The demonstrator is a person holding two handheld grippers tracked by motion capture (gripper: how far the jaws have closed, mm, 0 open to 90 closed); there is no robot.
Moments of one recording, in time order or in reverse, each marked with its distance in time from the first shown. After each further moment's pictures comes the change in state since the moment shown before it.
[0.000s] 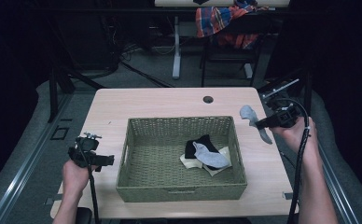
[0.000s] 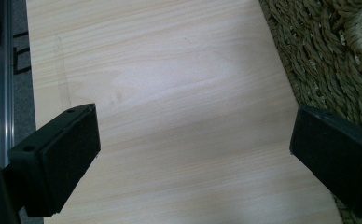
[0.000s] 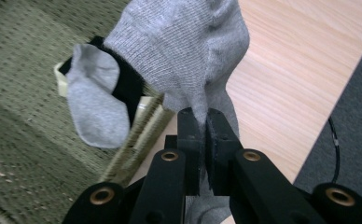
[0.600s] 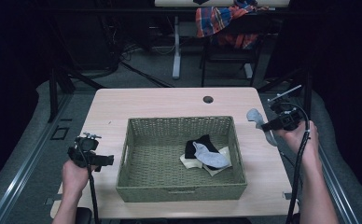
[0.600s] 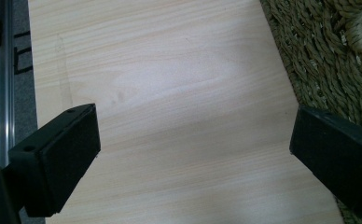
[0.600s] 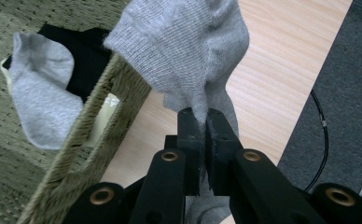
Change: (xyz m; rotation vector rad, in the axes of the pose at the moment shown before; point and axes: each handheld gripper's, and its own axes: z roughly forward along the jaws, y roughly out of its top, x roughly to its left) left arm 0.001 0.000 -0.001 0.000 0.000 -0.002; right arm -0.028 -0.015 0.026 0.012 -0.055 0.073
